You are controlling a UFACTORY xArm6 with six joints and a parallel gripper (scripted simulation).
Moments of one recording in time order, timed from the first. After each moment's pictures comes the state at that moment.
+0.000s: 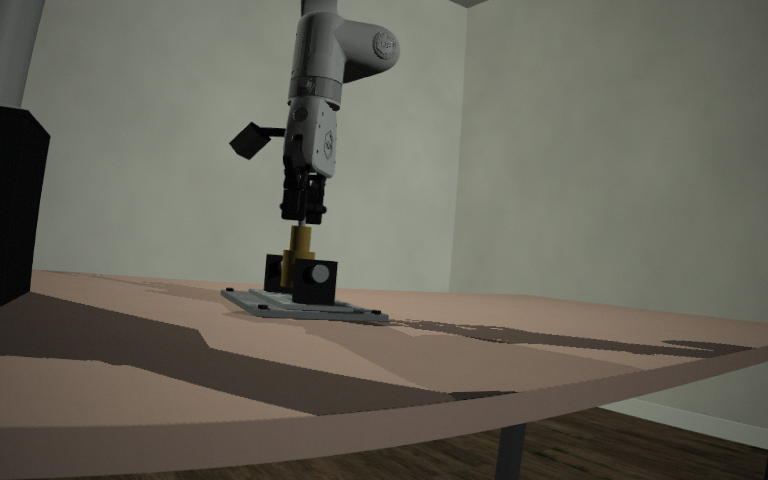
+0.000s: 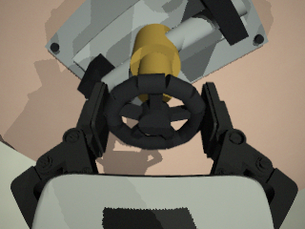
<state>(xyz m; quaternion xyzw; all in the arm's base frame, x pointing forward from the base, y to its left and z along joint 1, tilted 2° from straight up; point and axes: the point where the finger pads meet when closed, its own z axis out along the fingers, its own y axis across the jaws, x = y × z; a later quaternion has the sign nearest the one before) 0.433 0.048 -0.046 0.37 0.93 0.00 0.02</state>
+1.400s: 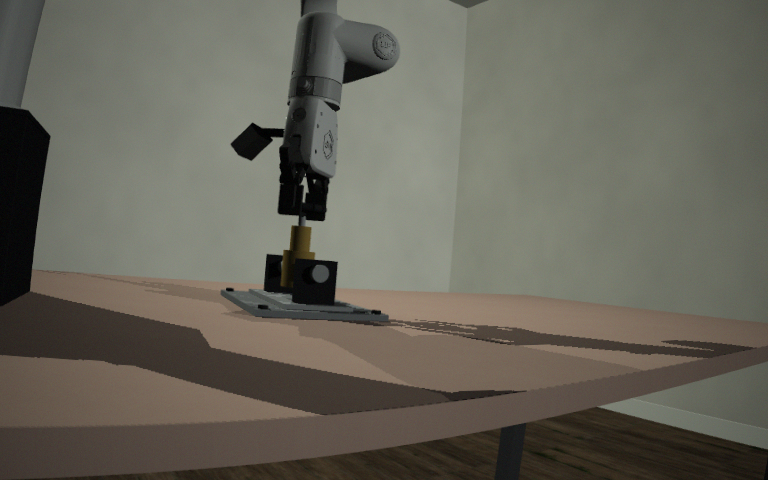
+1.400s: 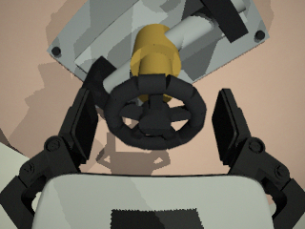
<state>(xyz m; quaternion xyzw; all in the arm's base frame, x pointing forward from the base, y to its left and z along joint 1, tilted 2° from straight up) 0.433 0.048 -0.046 0.39 0.92 0.00 0.02</state>
